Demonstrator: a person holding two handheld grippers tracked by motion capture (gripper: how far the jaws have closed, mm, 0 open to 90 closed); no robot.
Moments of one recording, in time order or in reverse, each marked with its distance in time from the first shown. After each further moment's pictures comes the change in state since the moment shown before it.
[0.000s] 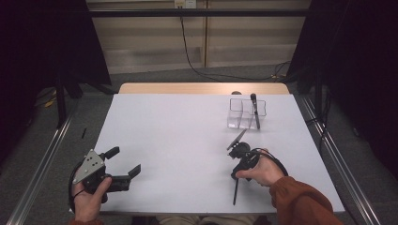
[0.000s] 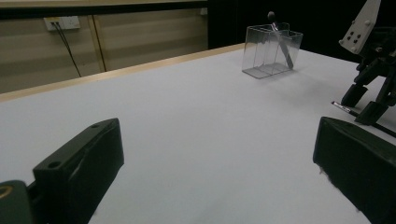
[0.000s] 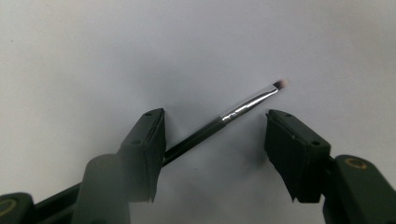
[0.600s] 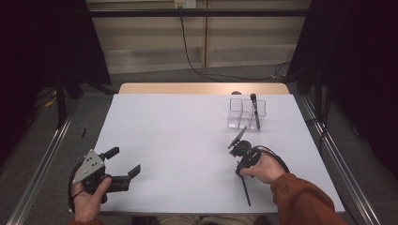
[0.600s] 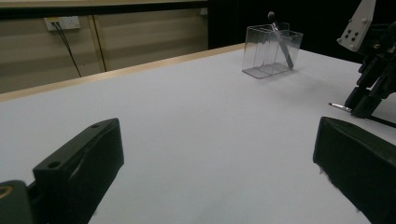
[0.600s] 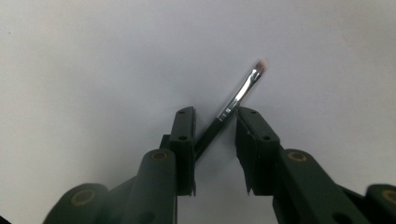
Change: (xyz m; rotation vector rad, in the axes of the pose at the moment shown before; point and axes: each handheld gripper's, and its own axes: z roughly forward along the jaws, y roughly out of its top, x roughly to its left) left arm 0.000 0.000 -0.001 0.001 0.000 0.001; right arm -0.006 0.003 -0.004 0.040 0.014 -0.010
